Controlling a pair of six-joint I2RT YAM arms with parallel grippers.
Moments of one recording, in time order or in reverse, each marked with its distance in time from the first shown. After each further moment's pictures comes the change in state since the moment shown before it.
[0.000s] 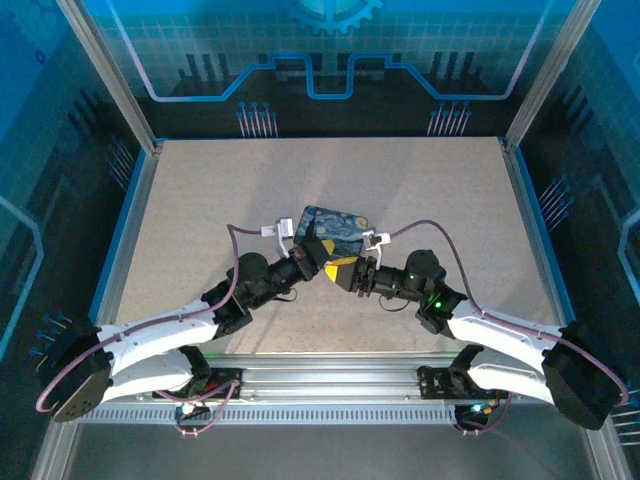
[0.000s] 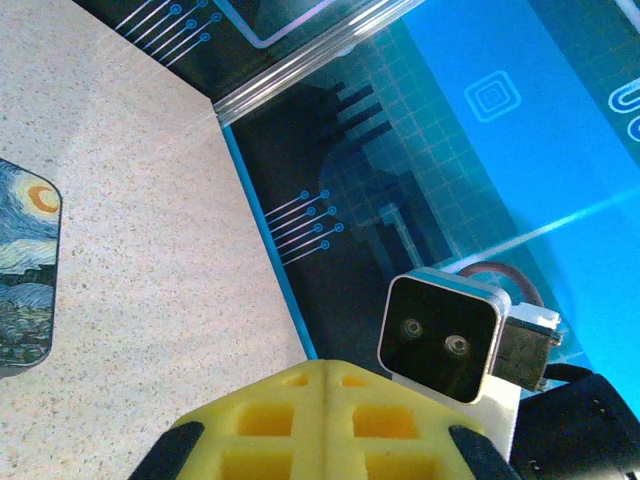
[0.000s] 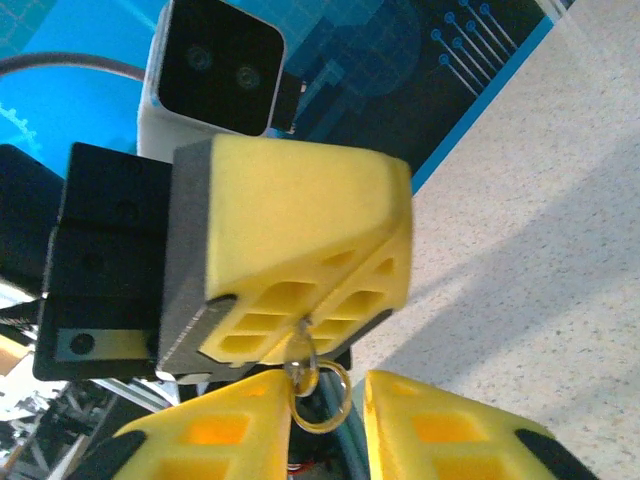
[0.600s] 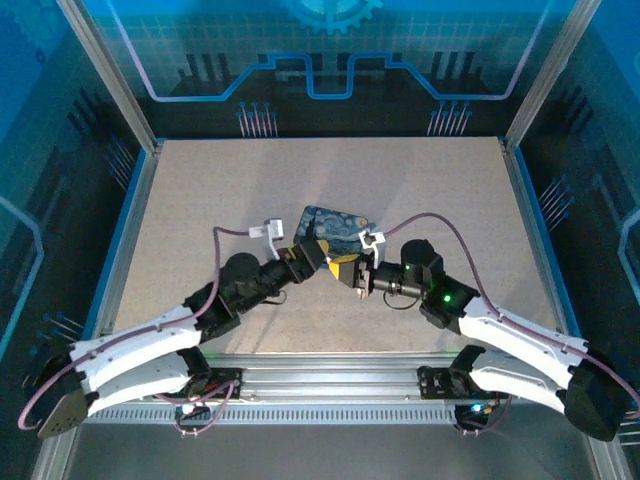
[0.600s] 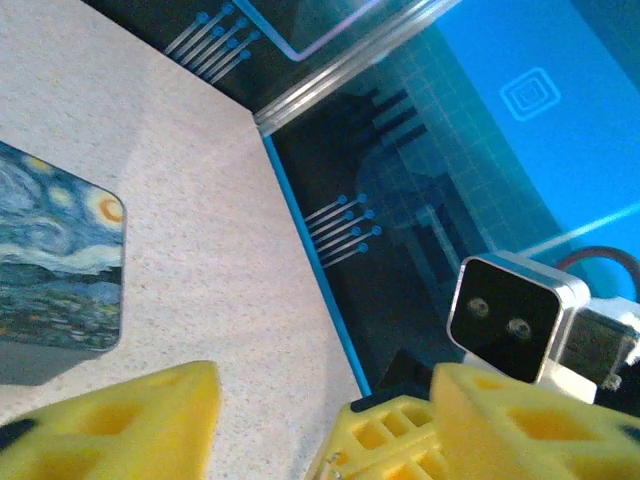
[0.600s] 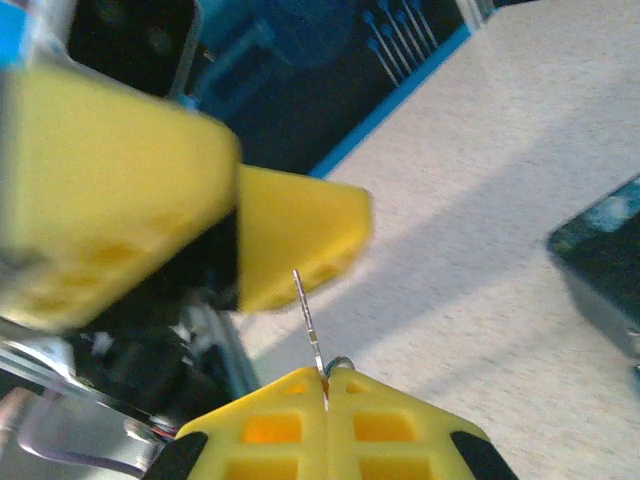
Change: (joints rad) left arm -0.004 -0.168 0.042 -0.288 -0.075 0.056; right arm 0.030 -0.100 0.170 -0.495 0.140 -0.323
